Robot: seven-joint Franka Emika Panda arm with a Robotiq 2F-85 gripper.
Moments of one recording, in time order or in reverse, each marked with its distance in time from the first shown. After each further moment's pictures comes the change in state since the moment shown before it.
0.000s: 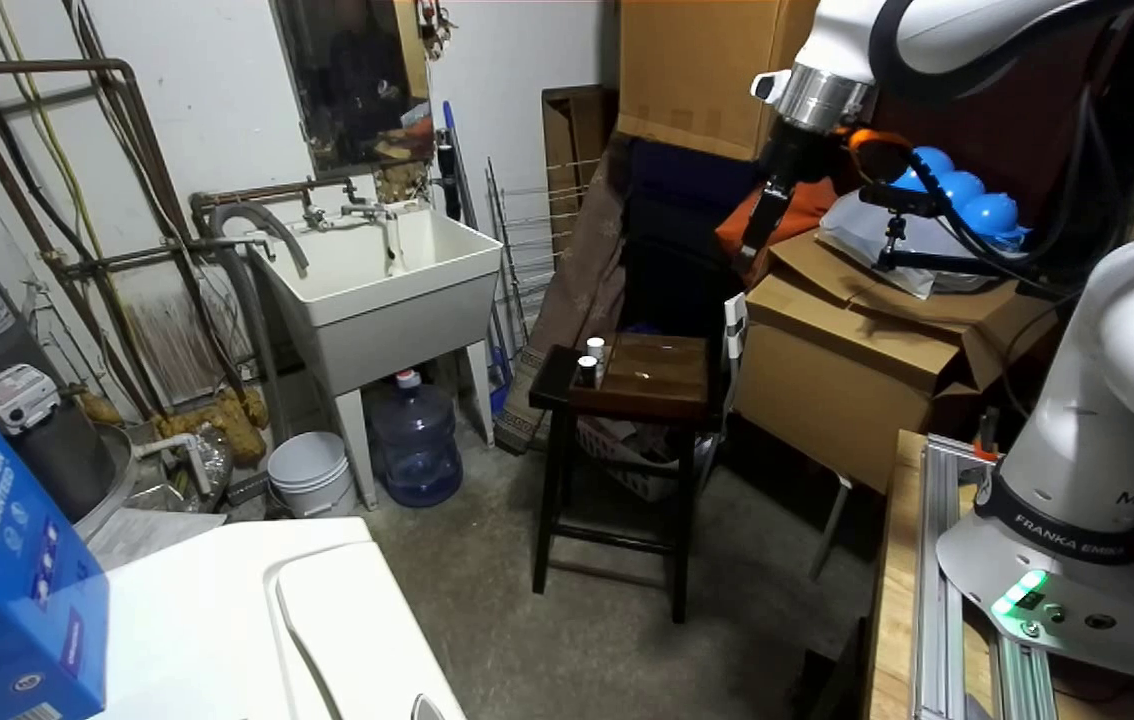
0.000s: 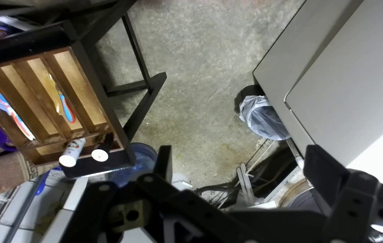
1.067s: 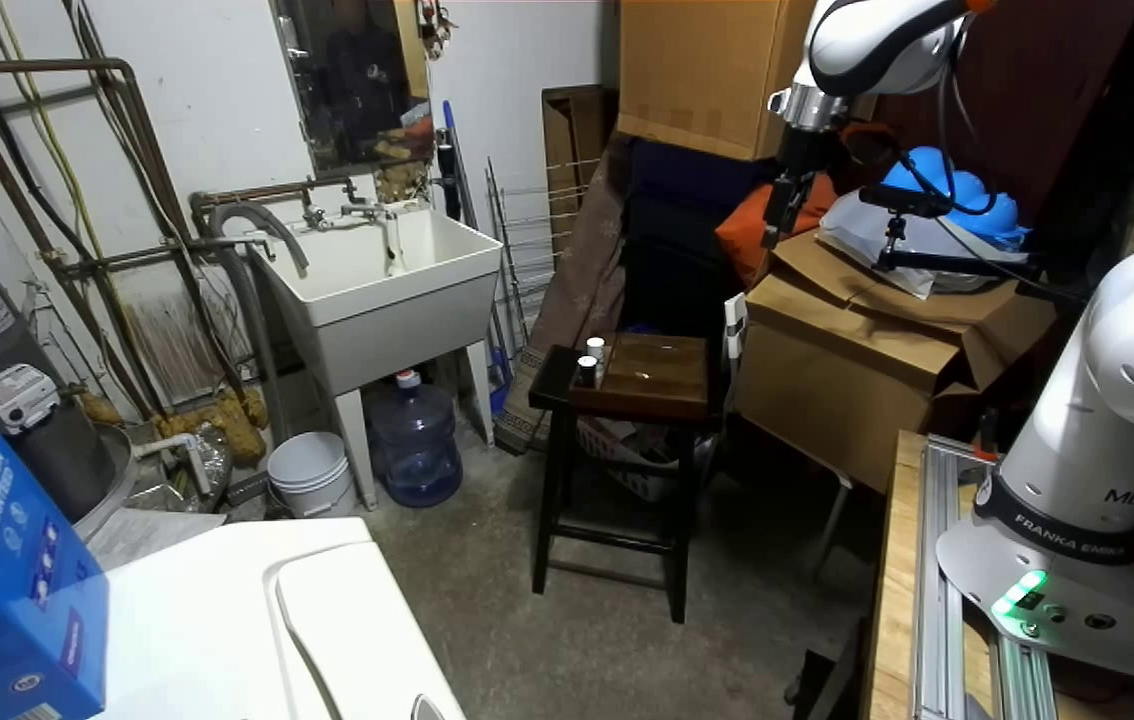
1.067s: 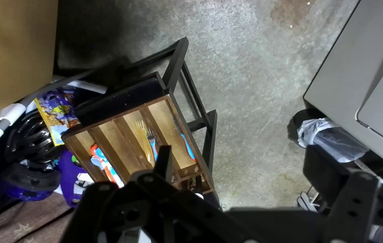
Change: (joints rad) arm -0.150 0.376 -0.245 0.279 -0.075 -0.041 -0.204
